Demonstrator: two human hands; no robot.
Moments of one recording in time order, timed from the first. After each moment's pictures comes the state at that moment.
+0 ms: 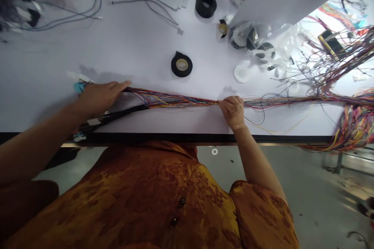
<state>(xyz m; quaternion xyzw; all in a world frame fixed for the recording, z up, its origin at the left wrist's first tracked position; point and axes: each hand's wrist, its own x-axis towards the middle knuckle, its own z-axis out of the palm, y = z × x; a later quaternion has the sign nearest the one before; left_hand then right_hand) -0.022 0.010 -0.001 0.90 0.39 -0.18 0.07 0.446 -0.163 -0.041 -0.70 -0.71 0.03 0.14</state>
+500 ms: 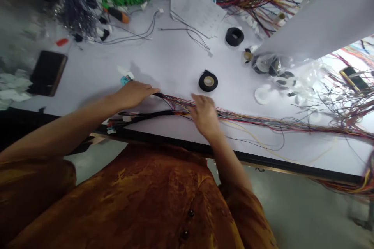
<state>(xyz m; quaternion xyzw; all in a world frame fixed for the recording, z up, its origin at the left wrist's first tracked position) -0.028 0.030 0.009 0.92 0.35 -0.17 0.07 0.253 -0.085 0.024 -0.63 -0.76 0.14 0.11</state>
